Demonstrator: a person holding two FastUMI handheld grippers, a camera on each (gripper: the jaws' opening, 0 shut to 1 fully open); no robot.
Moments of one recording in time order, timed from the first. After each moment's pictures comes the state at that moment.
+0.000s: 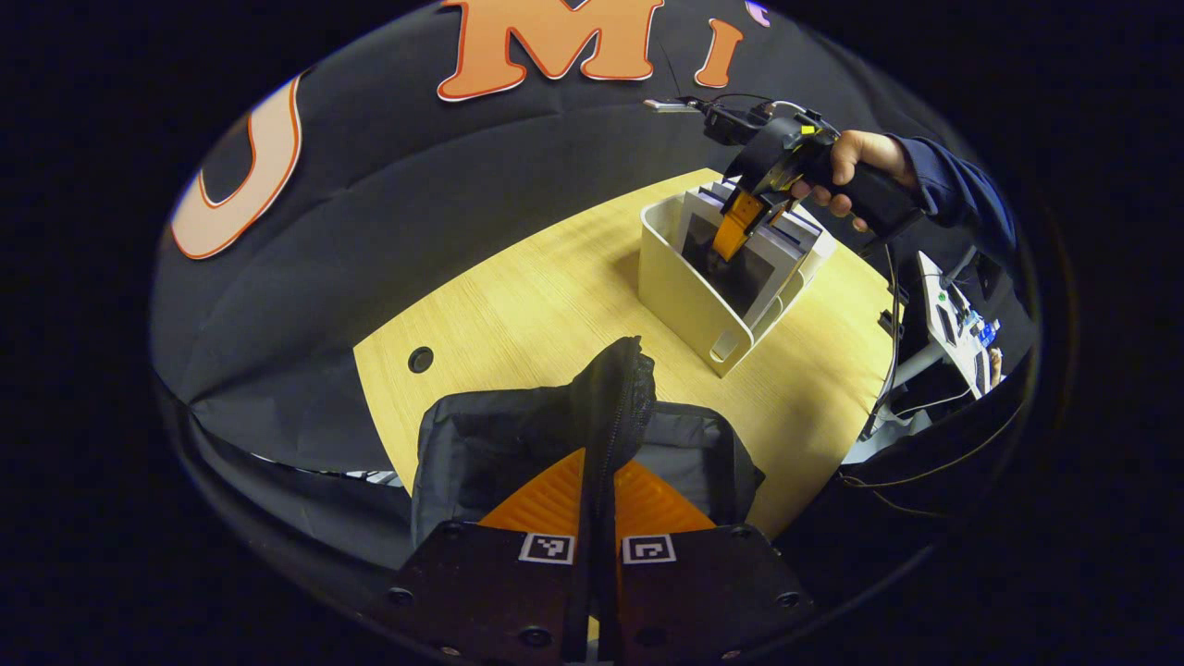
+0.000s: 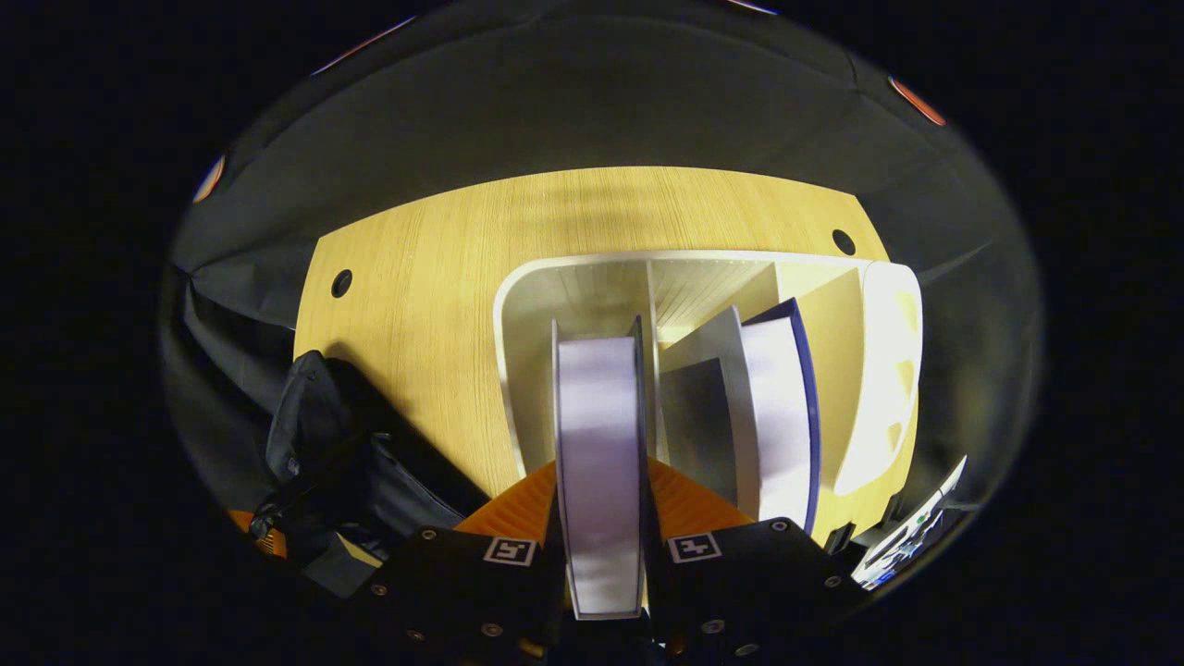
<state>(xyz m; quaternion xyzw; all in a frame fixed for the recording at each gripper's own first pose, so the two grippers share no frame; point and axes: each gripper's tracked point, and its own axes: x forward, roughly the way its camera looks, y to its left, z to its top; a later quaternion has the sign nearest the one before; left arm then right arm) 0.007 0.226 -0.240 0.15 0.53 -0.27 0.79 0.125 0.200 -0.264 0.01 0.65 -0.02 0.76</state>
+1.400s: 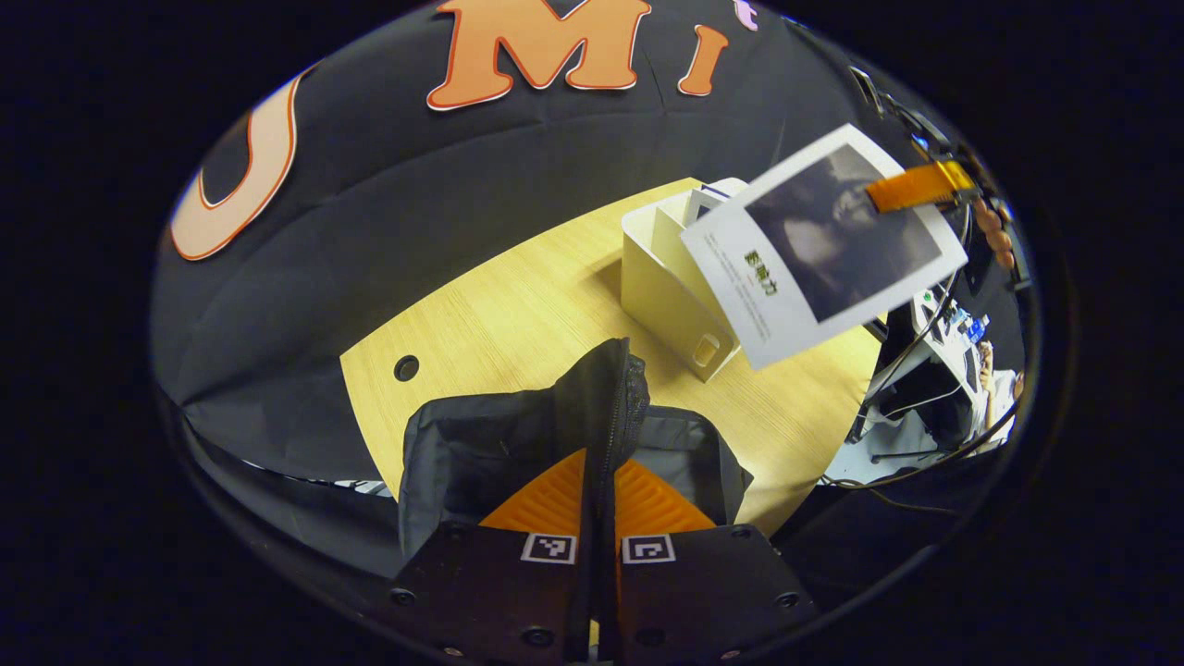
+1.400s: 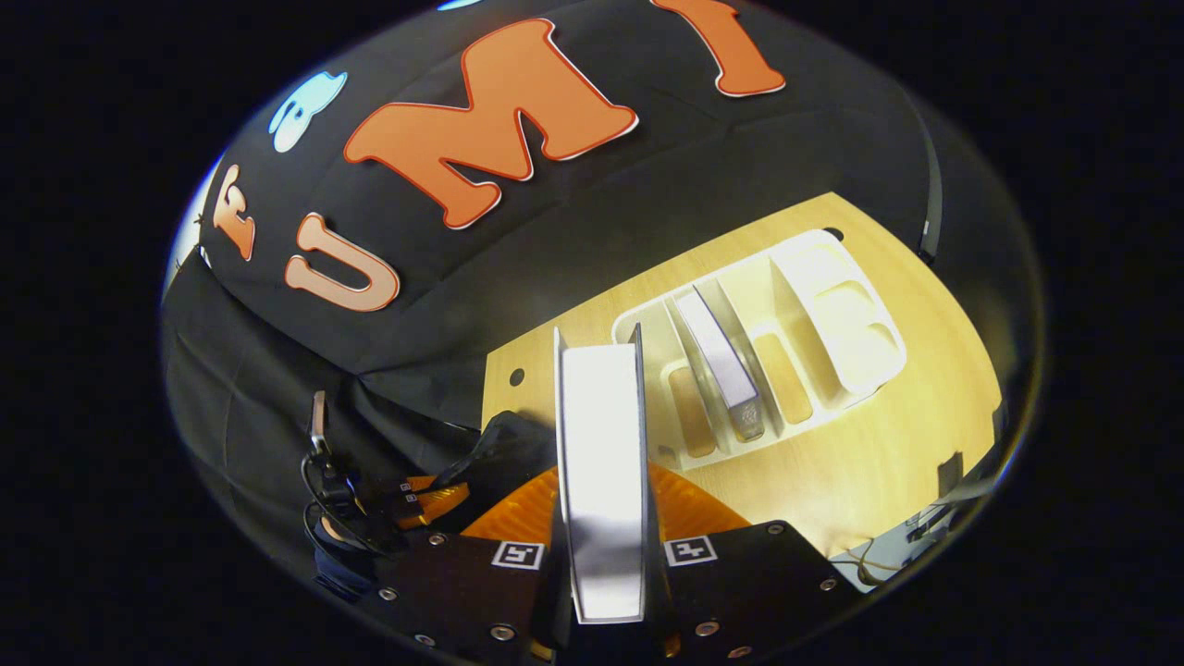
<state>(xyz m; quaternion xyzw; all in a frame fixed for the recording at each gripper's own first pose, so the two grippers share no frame) 0.002 0.216 -0.238 0.13 0.51 -0.30 0.80 -0.010 0.208 -0.105 0.28 0.46 0.08 0.84</state>
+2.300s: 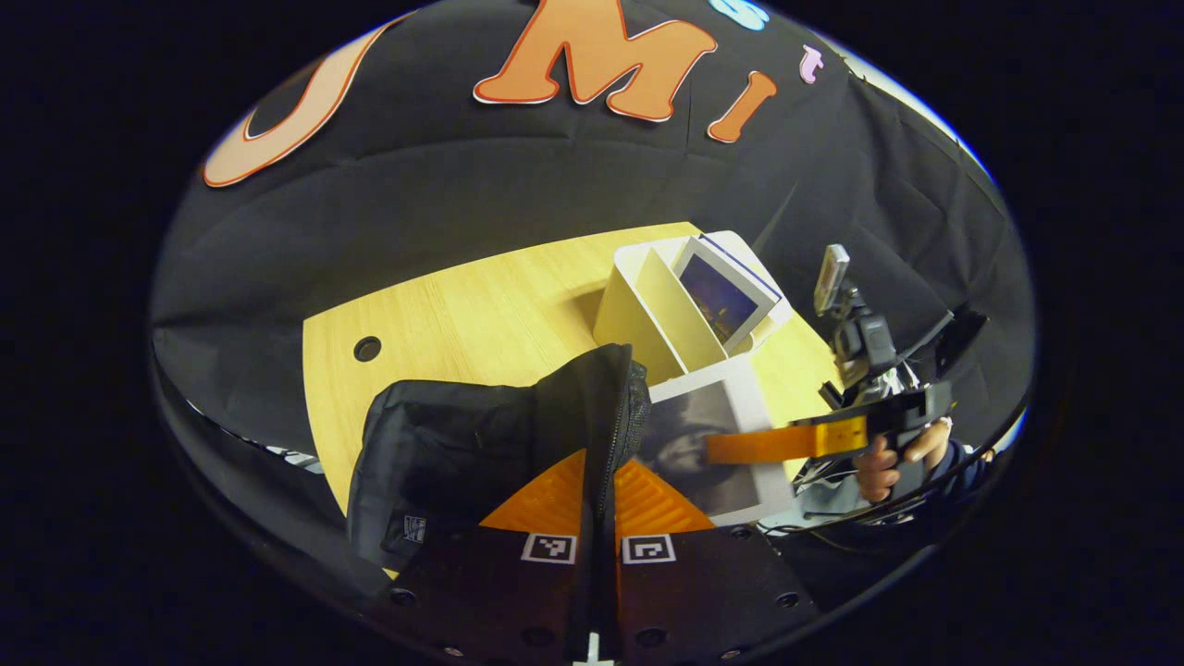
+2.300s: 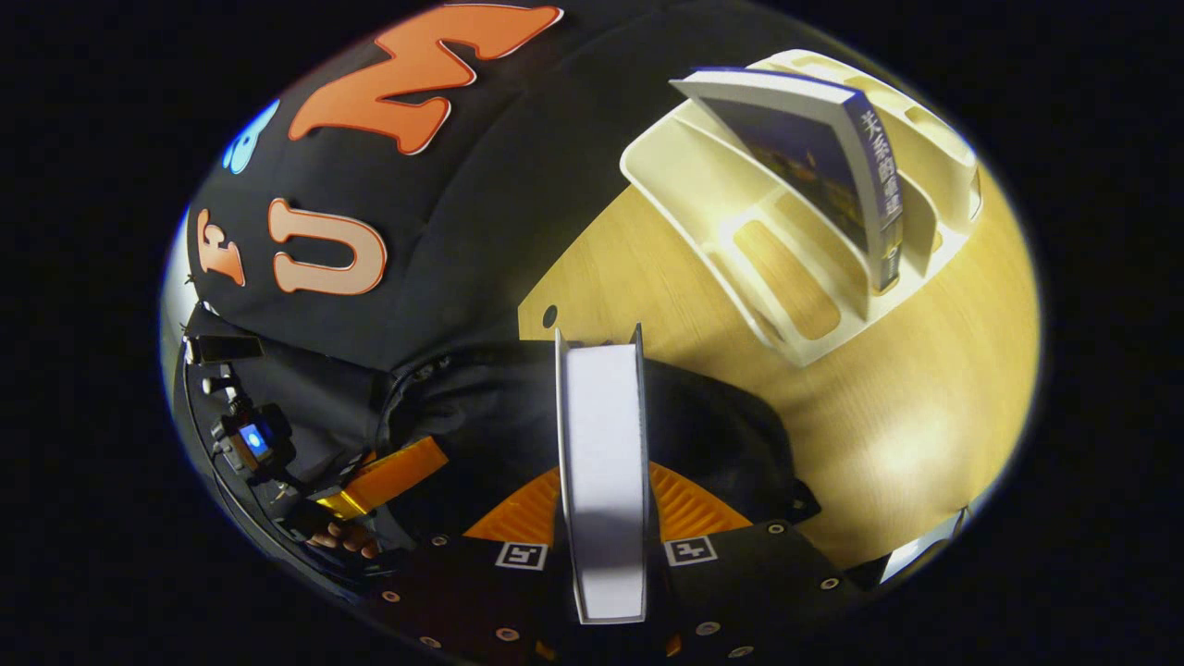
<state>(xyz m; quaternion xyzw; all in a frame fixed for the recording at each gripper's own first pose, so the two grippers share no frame) -0.002 0.188 -0.231 0.00 0.51 -0.30 0.81 -0.032 0.358 -0.258 0.40 0.49 0.13 0.76</state>
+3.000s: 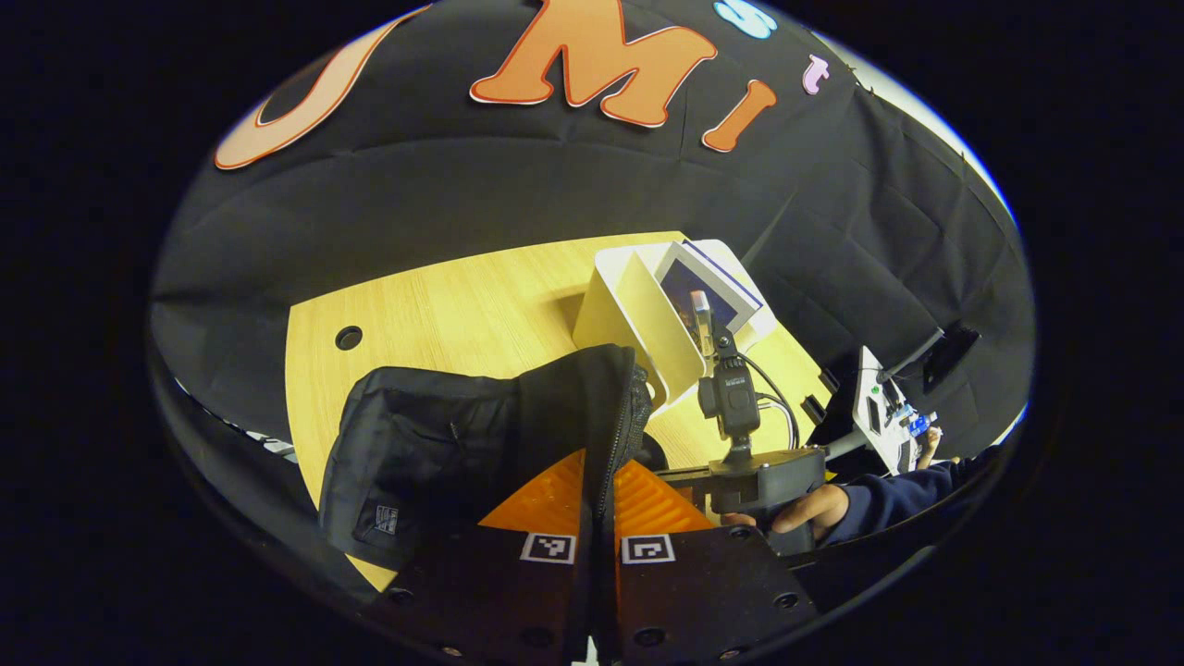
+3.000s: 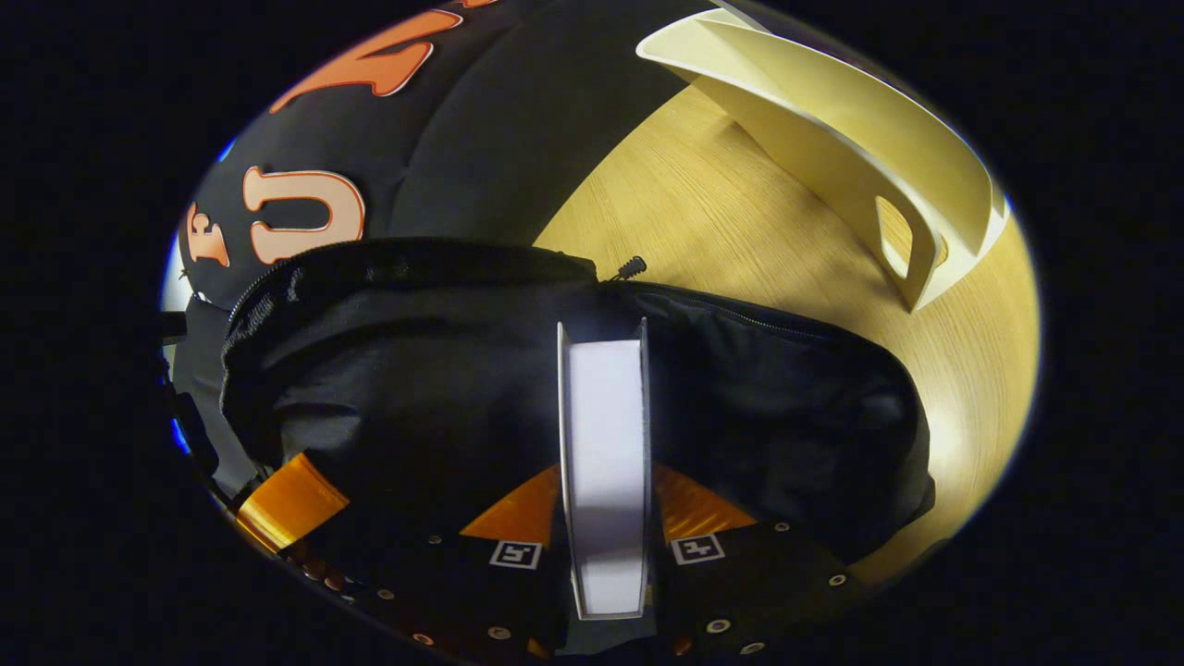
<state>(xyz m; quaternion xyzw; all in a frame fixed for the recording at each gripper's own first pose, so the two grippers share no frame) -0.013 0.174 -0.230 -0.03 0.51 -0.29 0.81 -0.037 0.429 -0.318 0.38 0.55 0.16 0.72</state>
